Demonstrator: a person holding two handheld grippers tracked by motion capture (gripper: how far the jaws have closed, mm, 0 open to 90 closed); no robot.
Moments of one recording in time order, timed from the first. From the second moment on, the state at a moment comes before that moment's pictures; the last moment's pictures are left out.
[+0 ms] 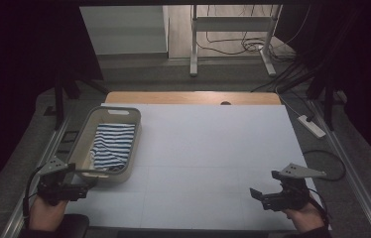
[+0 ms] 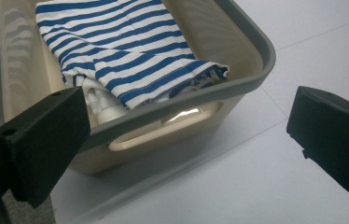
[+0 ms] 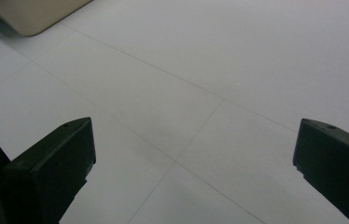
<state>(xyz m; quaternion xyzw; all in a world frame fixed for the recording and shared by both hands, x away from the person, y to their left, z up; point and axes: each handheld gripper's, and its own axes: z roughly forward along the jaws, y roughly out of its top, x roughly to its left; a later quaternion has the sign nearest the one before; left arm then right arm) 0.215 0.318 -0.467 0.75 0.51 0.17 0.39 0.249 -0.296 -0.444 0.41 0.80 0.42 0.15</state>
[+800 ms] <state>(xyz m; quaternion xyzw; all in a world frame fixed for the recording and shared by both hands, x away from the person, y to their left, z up) 0.203 0.321 -0.469 0.75 0.52 0.19 0.36 0.230 -0.324 -0.446 0.45 0.78 0.39 0.18</state>
